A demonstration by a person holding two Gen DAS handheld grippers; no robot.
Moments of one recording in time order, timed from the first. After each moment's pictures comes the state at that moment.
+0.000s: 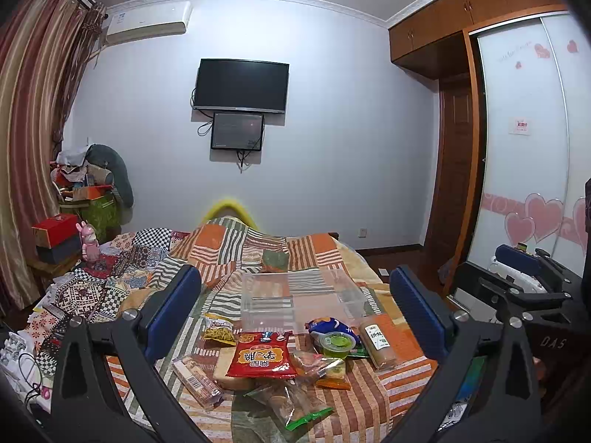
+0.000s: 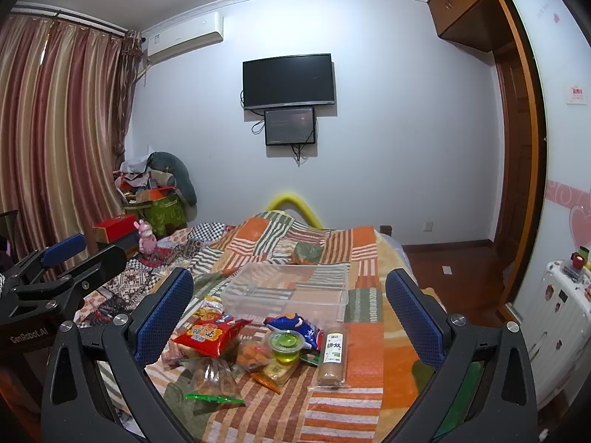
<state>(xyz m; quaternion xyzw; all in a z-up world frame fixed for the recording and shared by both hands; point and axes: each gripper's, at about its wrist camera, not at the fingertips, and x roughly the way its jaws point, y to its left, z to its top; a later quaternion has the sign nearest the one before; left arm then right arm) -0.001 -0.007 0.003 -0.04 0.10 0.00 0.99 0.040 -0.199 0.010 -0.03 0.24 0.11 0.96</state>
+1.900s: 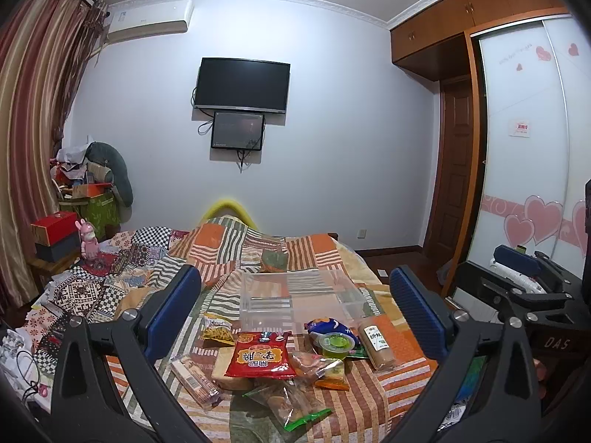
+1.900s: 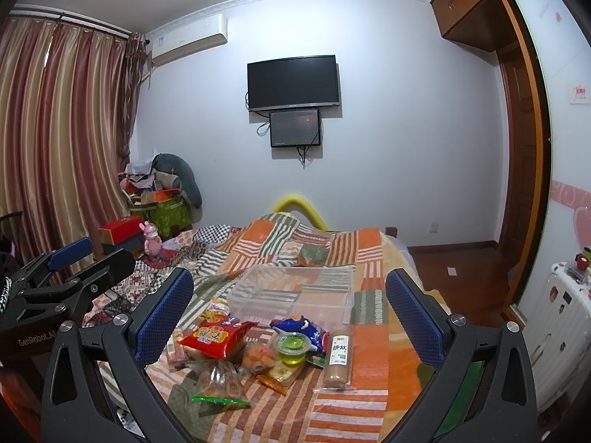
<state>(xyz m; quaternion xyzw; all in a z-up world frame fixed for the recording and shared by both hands) 0.002 -0.004 -0.001 -0.04 0.10 0.00 0.99 0.041 -0.195 0.010 -0.03 0.24 0.12 0.96</state>
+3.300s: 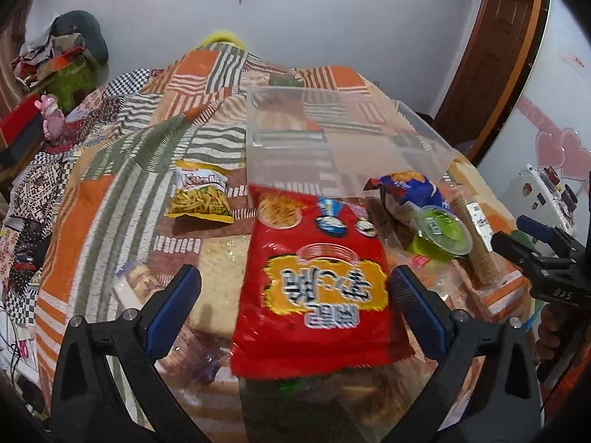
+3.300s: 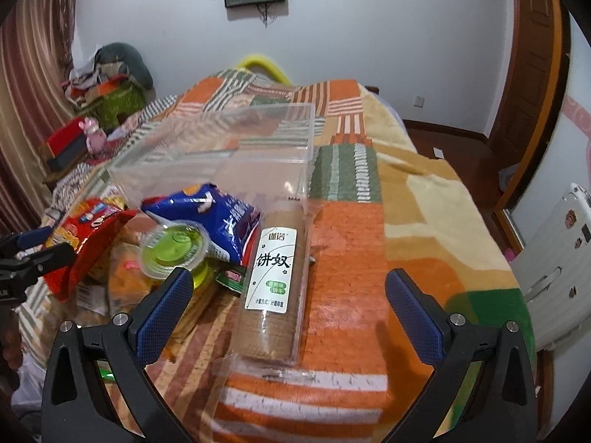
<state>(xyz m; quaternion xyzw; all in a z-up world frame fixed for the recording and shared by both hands) 0.182 0.055 -0.171 -0.08 0.42 -0.03 0.90 0.152 -0.237 -0.151 -0.05 0.49 0.06 0.87</state>
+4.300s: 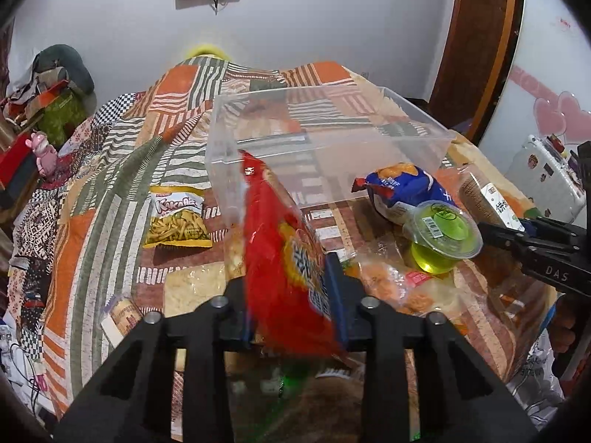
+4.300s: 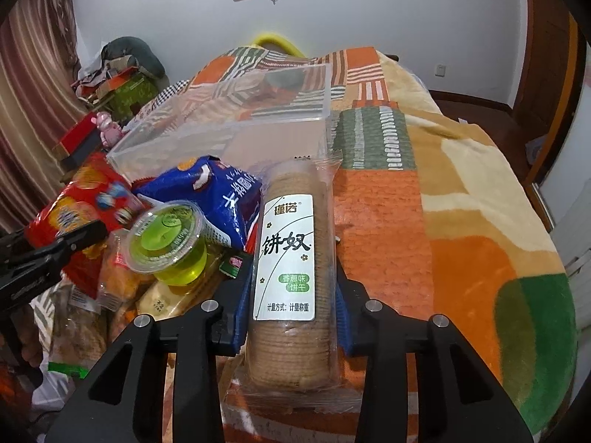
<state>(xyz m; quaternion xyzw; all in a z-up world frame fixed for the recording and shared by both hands) 0.204 0.027 -0.178 -0.02 0.41 -0.04 0.91 0.159 -0.244 -0.164 0.00 0.53 0.10 0.85</state>
